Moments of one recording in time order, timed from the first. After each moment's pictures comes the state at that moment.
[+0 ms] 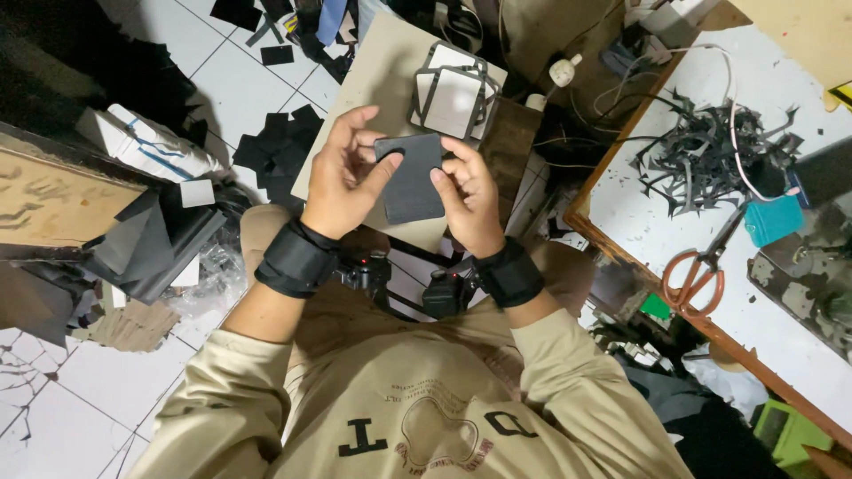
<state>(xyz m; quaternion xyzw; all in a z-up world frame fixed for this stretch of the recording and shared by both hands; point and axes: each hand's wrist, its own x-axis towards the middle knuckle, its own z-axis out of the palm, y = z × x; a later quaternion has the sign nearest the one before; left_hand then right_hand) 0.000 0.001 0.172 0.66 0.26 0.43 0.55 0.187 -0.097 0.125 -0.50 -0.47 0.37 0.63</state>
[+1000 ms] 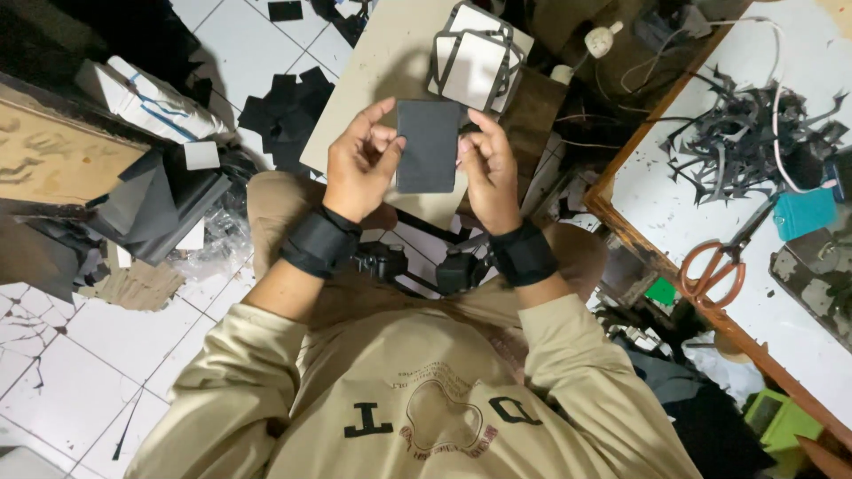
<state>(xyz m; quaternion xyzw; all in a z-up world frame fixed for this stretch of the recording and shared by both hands) 0.002 -0.006 0.104 0.62 0.32 0.45 0.56 0.202 -0.096 0.101 -0.55 -0.47 0.36 0.59</state>
